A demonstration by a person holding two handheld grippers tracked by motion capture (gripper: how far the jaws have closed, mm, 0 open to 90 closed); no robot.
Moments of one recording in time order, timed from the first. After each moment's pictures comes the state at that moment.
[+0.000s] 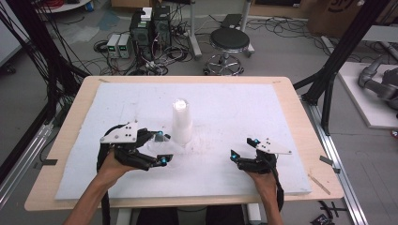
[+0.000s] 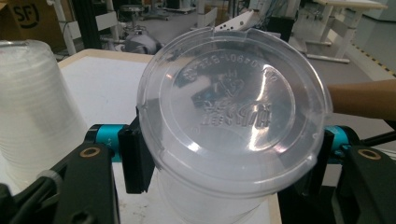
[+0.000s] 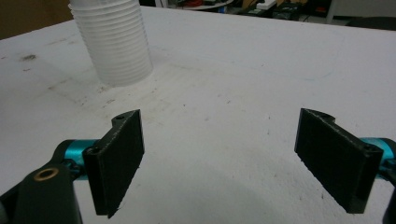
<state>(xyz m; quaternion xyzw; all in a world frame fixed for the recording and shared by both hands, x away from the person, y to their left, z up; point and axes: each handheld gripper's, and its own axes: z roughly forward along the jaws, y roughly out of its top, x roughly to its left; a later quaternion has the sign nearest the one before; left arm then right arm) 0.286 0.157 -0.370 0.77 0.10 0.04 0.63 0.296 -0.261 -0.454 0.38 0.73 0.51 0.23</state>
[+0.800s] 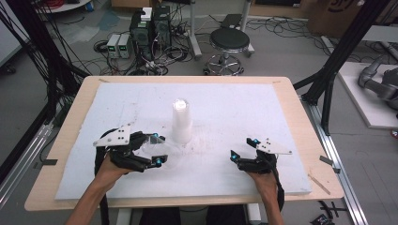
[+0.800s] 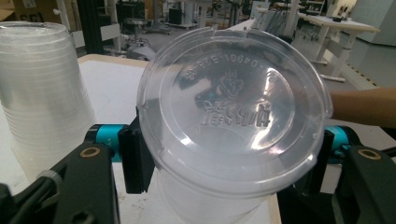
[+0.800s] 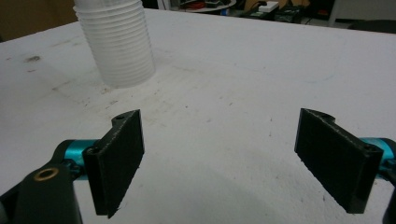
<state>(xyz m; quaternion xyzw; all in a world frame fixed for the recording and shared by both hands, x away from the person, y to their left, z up) 0.288 0.172 -0.389 0.75 0.12 0.04 0.65 0.296 -0.262 -0.454 0.37 0.74 0.52 0.22</state>
